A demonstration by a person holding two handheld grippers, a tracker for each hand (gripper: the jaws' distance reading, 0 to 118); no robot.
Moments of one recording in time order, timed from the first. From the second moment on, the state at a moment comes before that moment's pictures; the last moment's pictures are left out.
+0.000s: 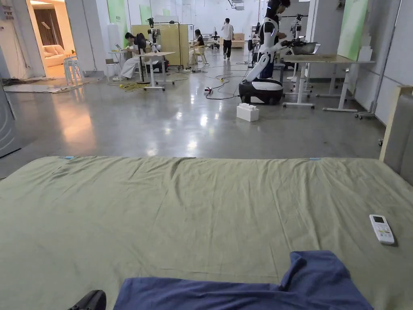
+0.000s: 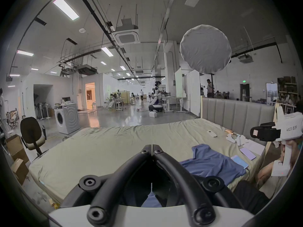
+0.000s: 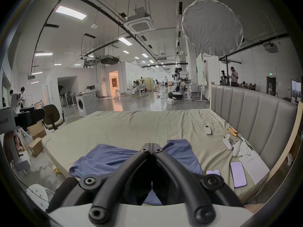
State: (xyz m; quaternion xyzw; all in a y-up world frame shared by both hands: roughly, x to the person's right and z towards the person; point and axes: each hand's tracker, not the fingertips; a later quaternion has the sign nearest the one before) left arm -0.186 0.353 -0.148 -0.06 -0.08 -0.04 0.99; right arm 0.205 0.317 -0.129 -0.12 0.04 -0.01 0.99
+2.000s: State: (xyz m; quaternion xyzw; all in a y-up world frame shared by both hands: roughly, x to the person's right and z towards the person) left arm -0.207 0.105 -0.588 -0.54 -0.02 -0.06 0.84; right arm 0.374 0.105 -0.499 -0.50 -0.08 -0.03 0.86
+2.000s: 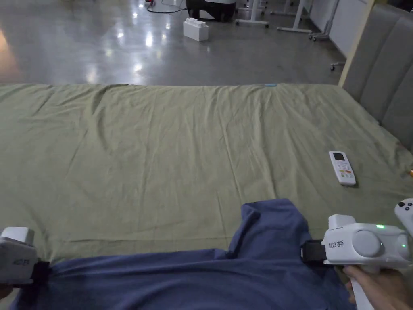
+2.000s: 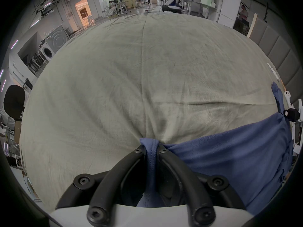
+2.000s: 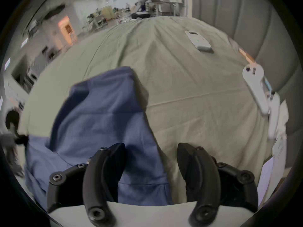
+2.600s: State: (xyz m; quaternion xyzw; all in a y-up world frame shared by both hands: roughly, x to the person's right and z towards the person) left arm -0.302 0.229 -0.363 -0.35 -0.10 0.14 0.92; right arm 0.344 0.221 -0.280 -0.34 -0.04 -0.09 0.93
